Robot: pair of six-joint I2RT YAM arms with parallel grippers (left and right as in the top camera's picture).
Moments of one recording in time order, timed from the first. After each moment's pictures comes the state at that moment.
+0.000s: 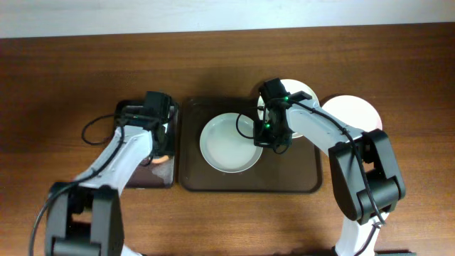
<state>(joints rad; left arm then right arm) -0.19 1.71 1.07 -0.73 -0.18 -0.12 0.36 2.00 1.32 -0.79 -0.23 0.41</state>
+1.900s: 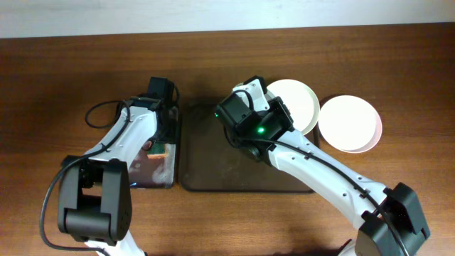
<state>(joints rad) -0.18 1.88 1.26 -0.78 -0.24 -0.11 0.72 1.70 1.36 -0.79 0.94 0.13</state>
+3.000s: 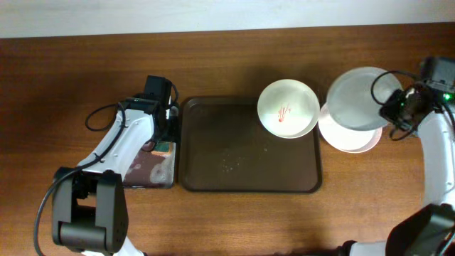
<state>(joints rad) -0.18 1.81 1.24 -0.80 -0.10 -0.18 -0.37 1.58 1.36 -0.91 0.08 0.35</state>
